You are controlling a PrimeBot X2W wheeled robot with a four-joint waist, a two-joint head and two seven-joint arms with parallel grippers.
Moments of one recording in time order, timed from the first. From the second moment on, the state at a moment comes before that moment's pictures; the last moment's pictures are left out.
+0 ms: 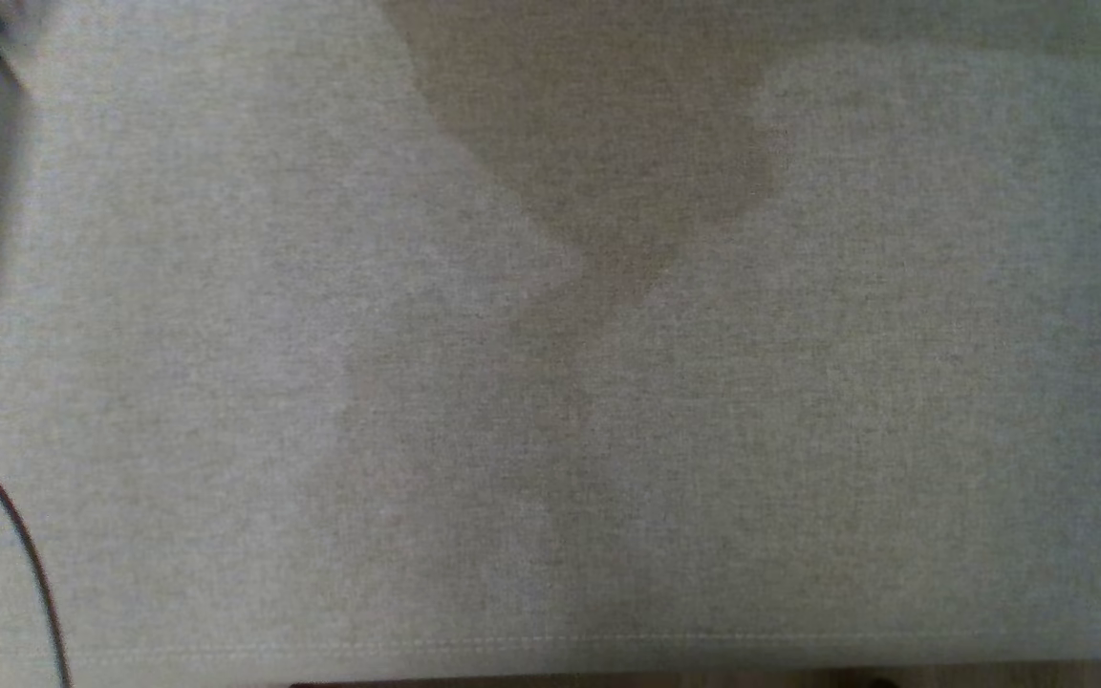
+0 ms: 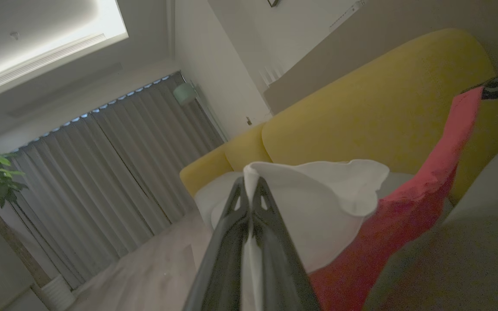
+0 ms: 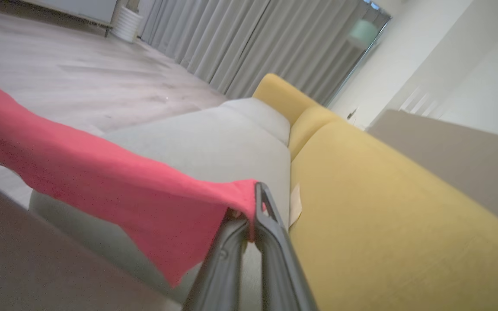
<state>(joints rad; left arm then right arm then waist) -1.23 0.41 -0.55 0.26 -0.13 -0.03 -0.26 -1.39 -0.54 0.51 0.86 0.10 0.13 -0.18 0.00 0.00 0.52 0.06</state>
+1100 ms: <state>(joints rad) 0.06 0.47 -0.51 -0.10 -0.12 0.06 -0.26 -0.16 -0.49 0.11 0.37 0.09 0.13 -0.15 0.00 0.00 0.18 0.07</state>
